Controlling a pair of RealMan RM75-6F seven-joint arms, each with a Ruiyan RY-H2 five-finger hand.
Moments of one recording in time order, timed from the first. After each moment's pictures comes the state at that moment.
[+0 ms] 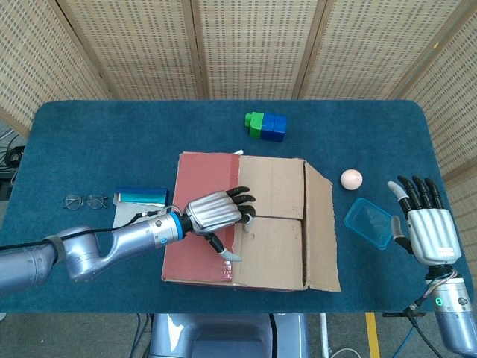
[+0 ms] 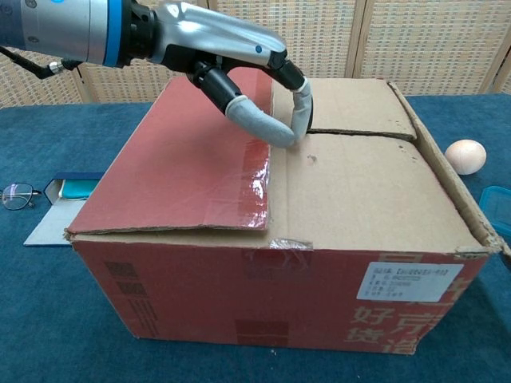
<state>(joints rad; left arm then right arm) -1.18 -1.18 -0.19 -1.69 1.57 0.52 -0.23 0.27 -1.02 0.14 -1.83 -1.36 1.42 -0.24</state>
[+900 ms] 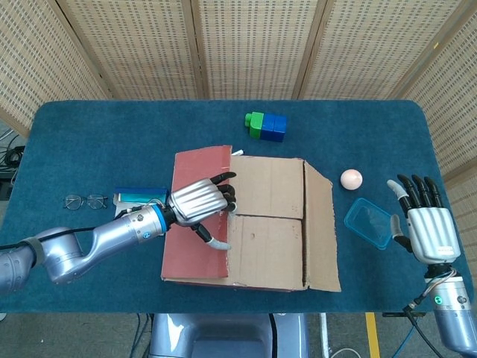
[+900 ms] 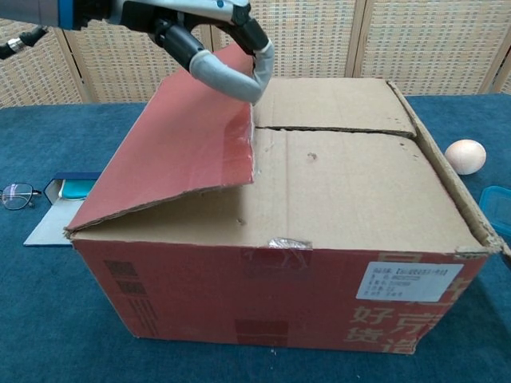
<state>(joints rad) -1.14 -1.07 -0.17 -1.73 1.53 0.62 -0.19 0.27 -1.03 0.16 -1.82 -1.36 1.41 -0.23</state>
